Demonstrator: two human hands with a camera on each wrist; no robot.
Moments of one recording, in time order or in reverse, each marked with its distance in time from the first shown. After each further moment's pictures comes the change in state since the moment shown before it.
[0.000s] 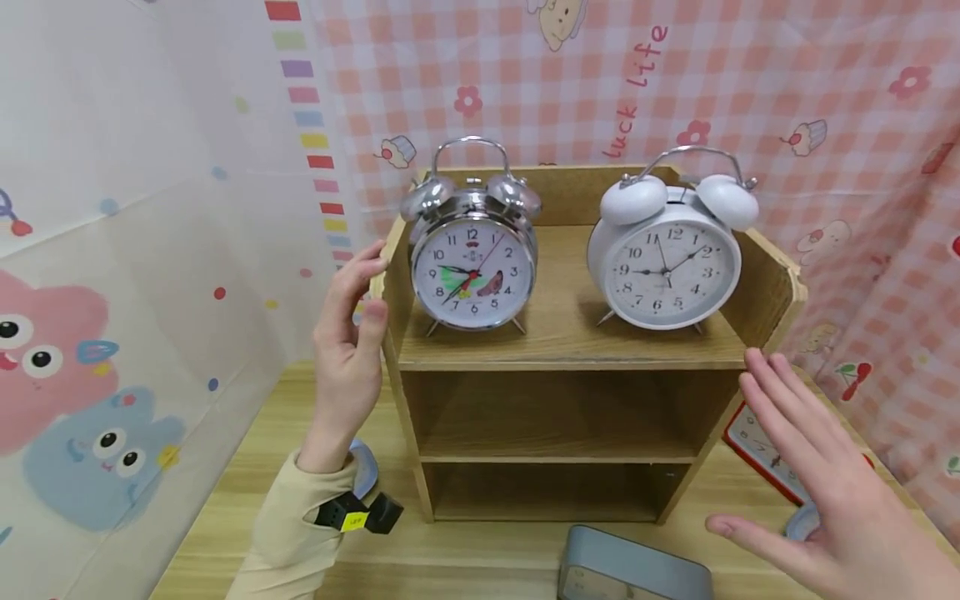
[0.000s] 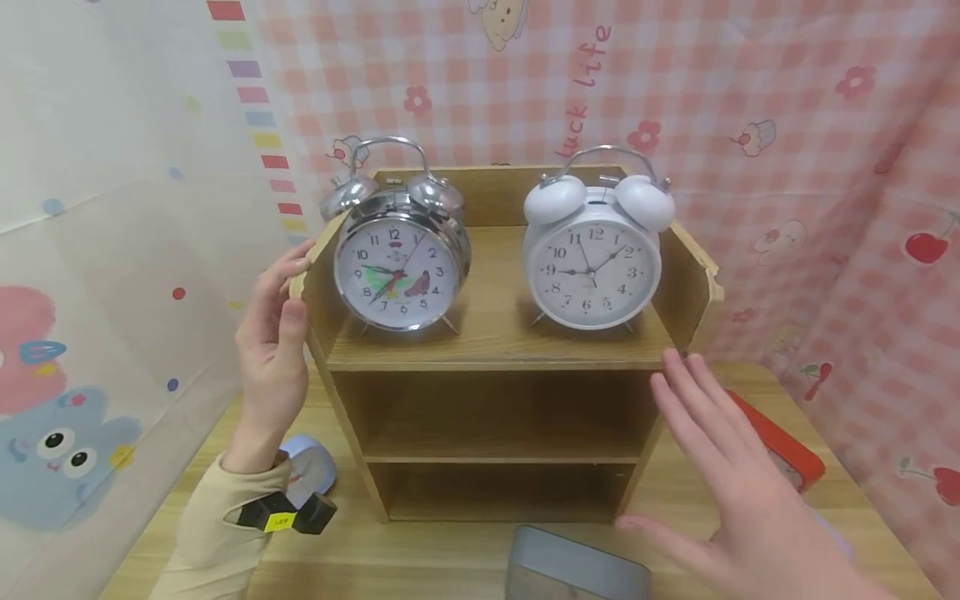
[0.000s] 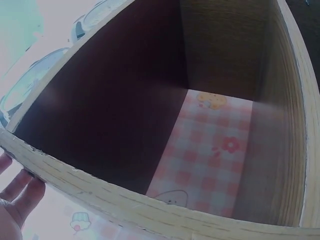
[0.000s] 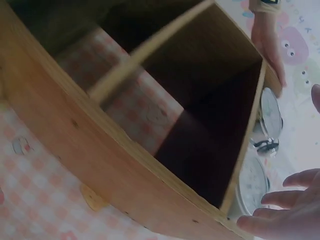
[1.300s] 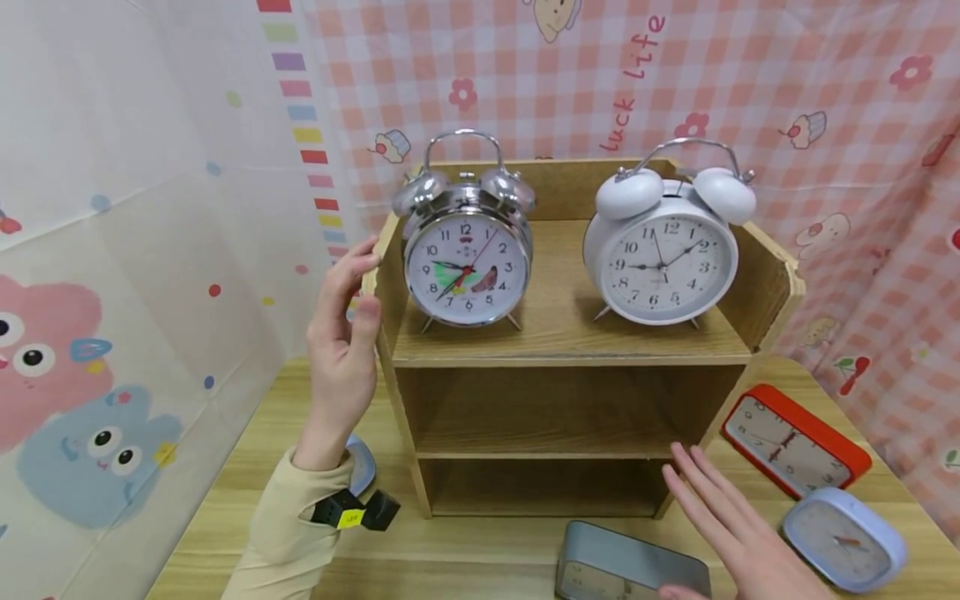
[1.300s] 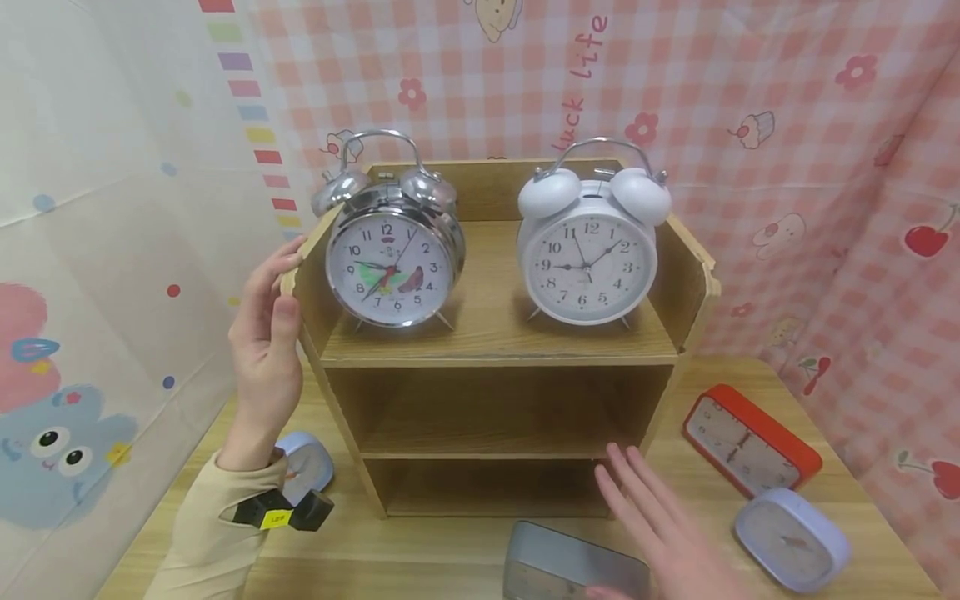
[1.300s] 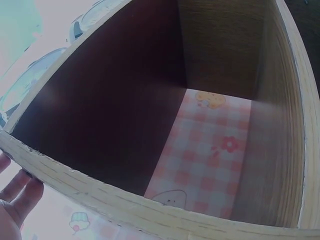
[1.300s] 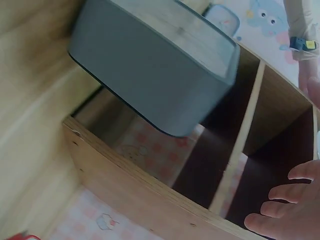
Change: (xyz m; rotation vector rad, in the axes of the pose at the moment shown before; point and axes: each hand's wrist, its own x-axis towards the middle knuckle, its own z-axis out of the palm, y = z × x) left_hand 0.000 0.001 0.003 0.003 0.021 -0.004; right_hand -0.082 0.011 0.067 -0.015 -0.265 0.063
